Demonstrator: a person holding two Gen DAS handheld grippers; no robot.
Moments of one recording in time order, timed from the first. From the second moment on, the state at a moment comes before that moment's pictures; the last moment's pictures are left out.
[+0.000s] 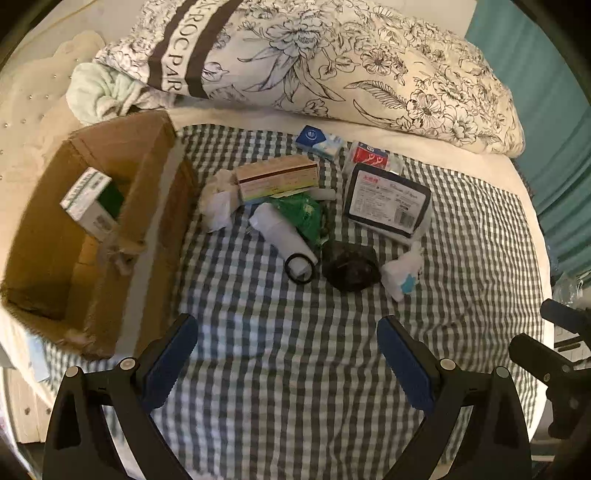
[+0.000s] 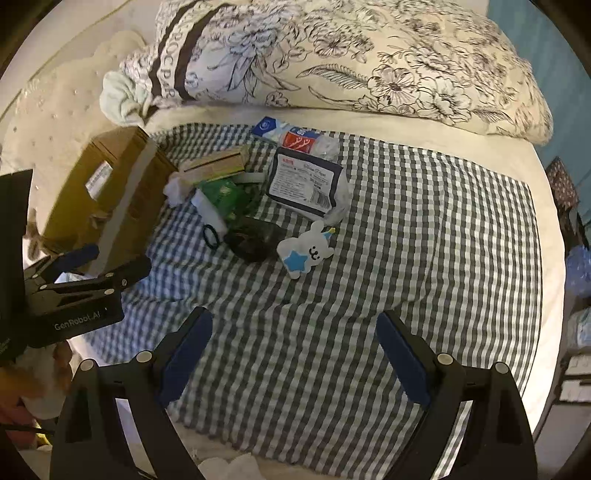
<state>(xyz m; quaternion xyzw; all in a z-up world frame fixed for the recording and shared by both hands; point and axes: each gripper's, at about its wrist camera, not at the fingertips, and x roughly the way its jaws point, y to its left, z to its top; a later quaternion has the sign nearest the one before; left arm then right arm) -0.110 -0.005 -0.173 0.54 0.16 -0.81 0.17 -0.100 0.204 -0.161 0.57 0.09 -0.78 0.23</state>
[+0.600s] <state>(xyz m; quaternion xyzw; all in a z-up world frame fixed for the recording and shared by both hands) -0.167 -0.023 -0.280 0.57 0.16 -0.79 0.16 -0.177 0.166 -0.285 0.64 0.15 -0.72 0.22</state>
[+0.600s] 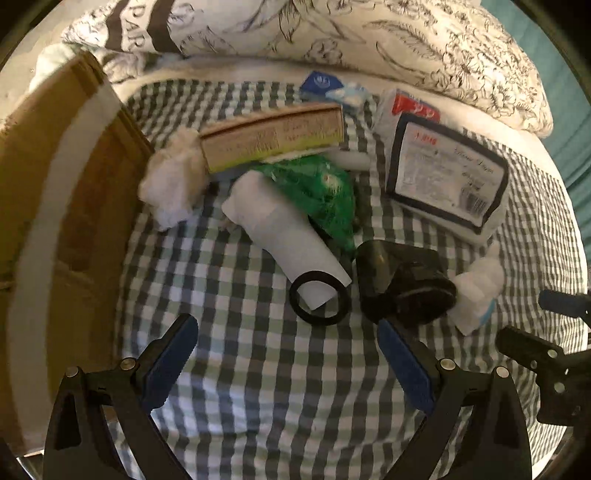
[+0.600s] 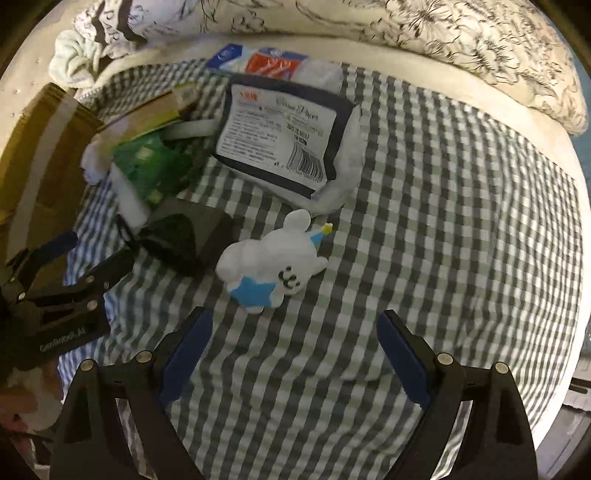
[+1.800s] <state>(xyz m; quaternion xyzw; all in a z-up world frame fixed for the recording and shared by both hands) -0.152 -0.047 -0.265 0.54 0.21 -0.81 0.10 -0.180 0.169 -0.287 0.67 0.15 -0.69 0.25</state>
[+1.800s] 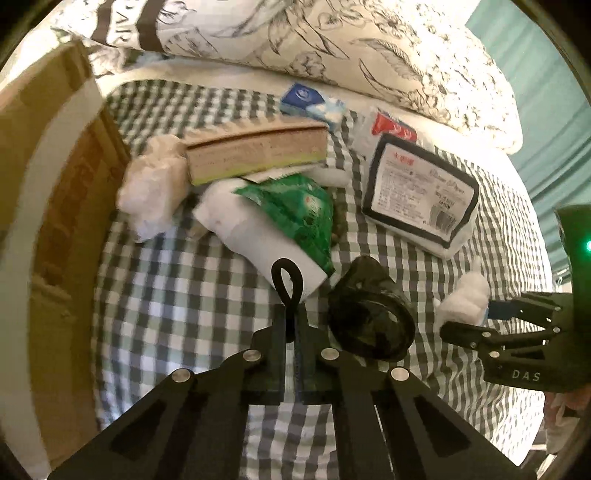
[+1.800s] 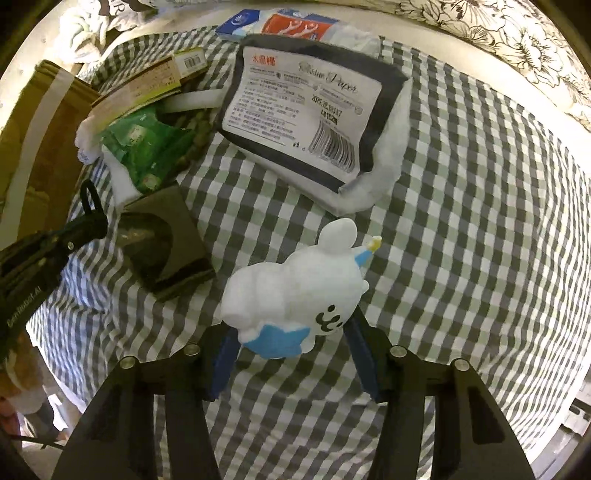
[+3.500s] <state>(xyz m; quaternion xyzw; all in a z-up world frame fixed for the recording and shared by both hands) -0.028 -0.010 -0.027 0.41 0.17 -0.88 0.15 -0.045 0.154 -0.039 0.49 0.12 -0.81 0.29</state>
